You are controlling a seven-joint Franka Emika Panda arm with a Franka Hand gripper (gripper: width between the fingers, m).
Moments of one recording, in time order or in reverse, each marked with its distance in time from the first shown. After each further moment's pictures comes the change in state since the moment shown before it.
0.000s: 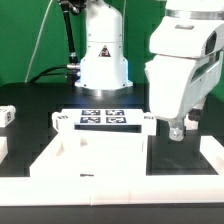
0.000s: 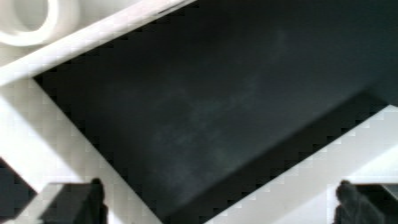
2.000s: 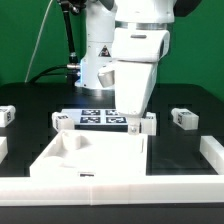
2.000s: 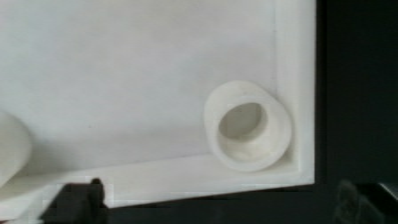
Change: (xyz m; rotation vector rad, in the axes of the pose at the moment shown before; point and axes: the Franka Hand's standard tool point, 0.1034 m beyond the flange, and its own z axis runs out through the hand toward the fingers) arm -0.088 -0.022 0.023 -0.041 -0.004 -0.309
